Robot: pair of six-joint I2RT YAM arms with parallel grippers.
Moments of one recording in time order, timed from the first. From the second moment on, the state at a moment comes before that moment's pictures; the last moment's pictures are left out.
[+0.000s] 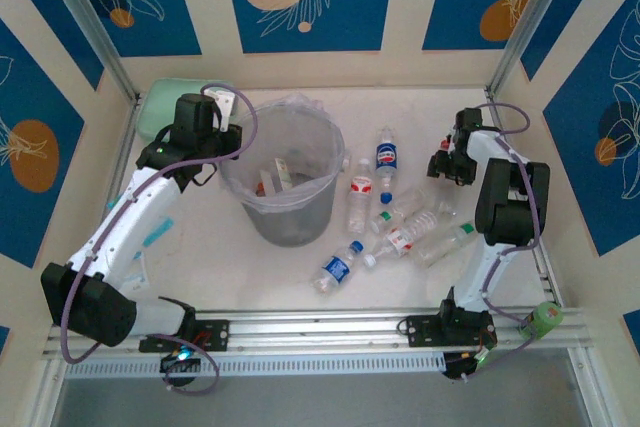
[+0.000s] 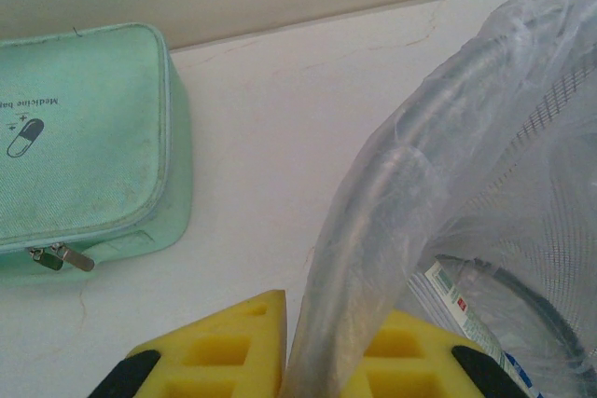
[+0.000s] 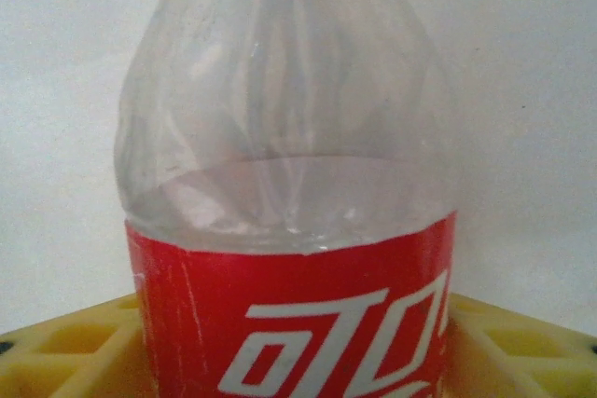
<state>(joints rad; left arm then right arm) -0.34 1.33 1.29 -0.60 -0.06 -0.05 -0.14 1.91 1.33 -0.75 -0.02 0.10</state>
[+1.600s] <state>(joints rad) -0.35 1.33 1.29 -0.59 -0.07 -0.05 0.76 2.00 2.37 -1.22 -0.19 0.24</state>
